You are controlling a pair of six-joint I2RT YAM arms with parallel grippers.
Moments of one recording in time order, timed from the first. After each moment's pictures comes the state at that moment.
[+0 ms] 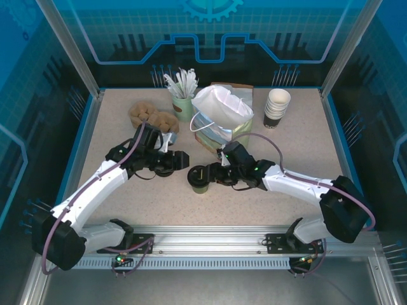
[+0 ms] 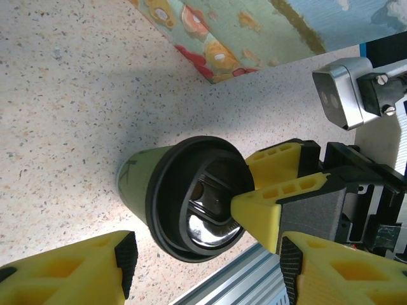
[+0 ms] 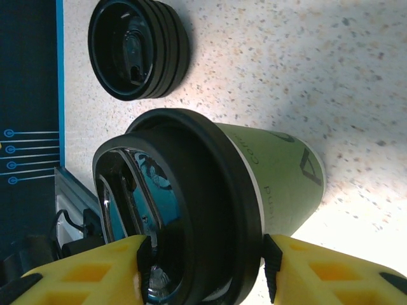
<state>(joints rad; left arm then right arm) -0.40 1.17 0.96 -0.71 0.48 -0.55 0.79 1.42 0.82 -0.18 -0.33 0.91</state>
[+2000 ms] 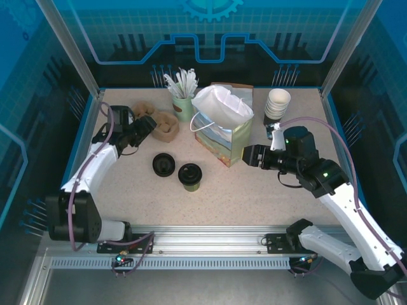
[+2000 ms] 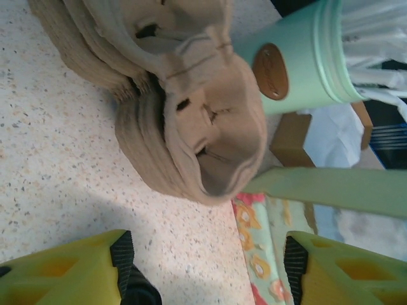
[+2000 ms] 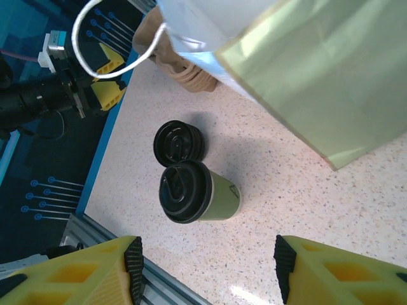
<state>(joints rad) 0.01 1.38 1.03 -0.40 0.25 -0.83 0.47 0.88 1.06 -0.78 -0.32 0.61</state>
